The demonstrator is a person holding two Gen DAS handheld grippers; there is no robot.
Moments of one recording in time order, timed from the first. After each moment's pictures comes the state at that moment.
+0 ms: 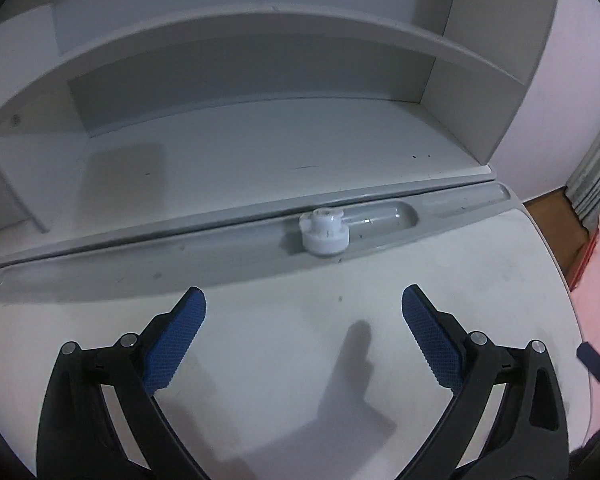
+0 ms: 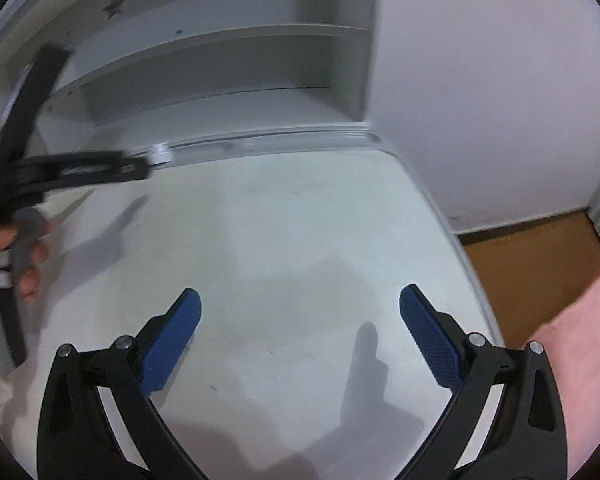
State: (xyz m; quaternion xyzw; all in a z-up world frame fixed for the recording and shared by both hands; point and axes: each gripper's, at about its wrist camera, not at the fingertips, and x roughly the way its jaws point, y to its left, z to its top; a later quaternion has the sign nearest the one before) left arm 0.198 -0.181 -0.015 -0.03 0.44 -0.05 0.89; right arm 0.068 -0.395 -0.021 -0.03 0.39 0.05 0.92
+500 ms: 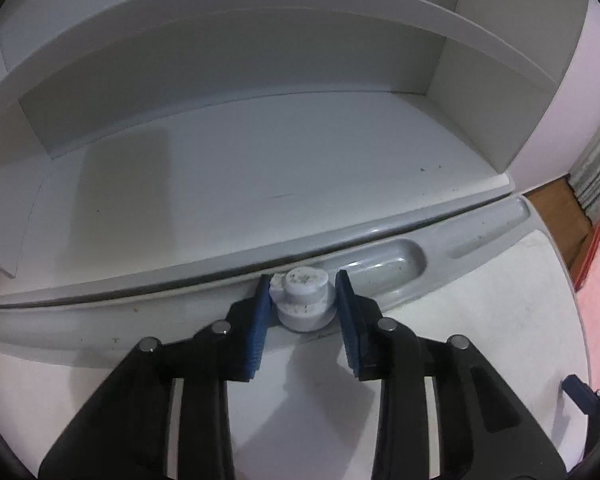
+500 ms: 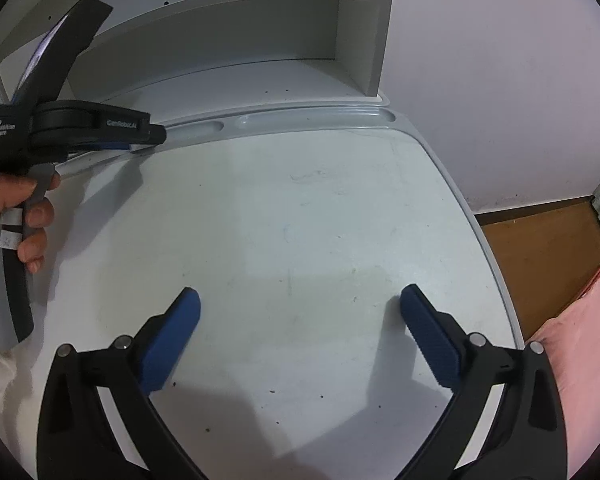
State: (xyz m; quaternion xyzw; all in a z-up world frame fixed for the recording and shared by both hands) left arm 0.258 -0.198 -0.029 -0.01 0.47 -0.05 0.88; right arm 0.097 -0.386 -0.036 -0.02 0.44 0.05 0.90
